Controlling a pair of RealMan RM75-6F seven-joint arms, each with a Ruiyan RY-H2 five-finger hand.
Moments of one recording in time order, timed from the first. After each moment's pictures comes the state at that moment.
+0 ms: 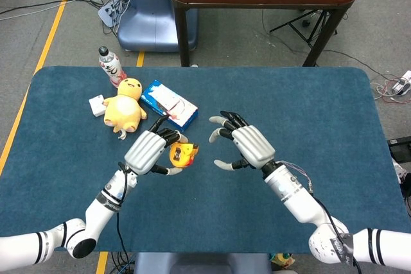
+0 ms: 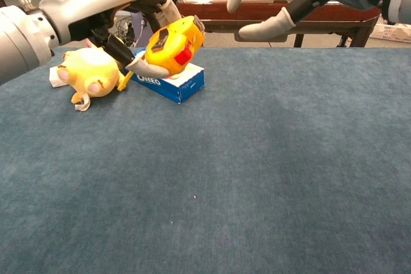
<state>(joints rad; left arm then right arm) -0.75 -1.46 -0.23 -1.67 1.39 1.12 0.11 0.73 -1.26 0.30 -1.94 -1.15 0.96 -0.09</state>
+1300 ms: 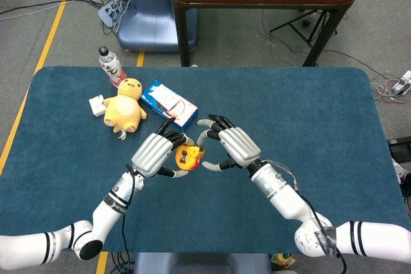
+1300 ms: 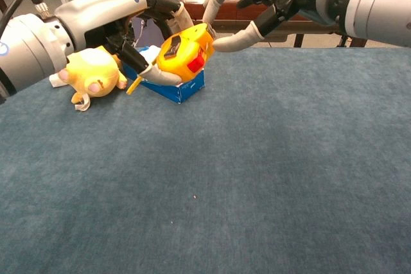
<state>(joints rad) -0.77 -1.51 -0.23 -1.67 1.36 1.12 0.16 0.81 -1.33 0.29 -1.89 -1.05 0.94 -0.09</state>
